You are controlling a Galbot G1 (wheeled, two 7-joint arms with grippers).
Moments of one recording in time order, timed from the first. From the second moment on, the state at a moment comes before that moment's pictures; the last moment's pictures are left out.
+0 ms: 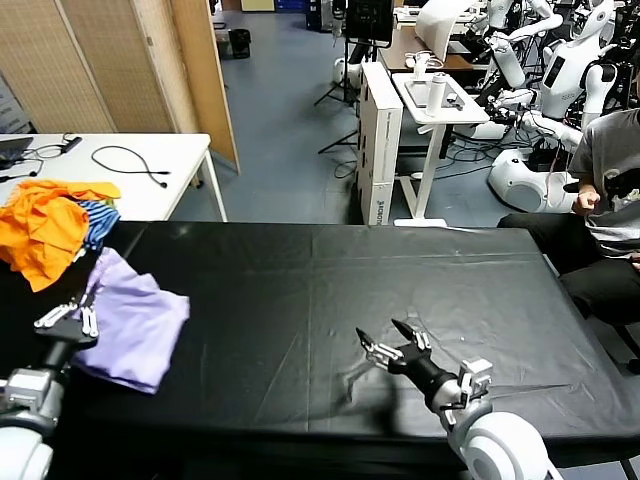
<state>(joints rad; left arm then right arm) 1.66 -1.05 -0.96 -2.22 -0.11 0.24 -0.02 -1.41 1.07 0.36 2.18 0.69 -0.43 0.04</state>
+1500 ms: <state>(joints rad) 1.53 -1.36 -0.42 -2.20 -0.10 0.19 -0.04 -1.14 1.16 0.03 1.99 1.02 -0.59 0.14</state>
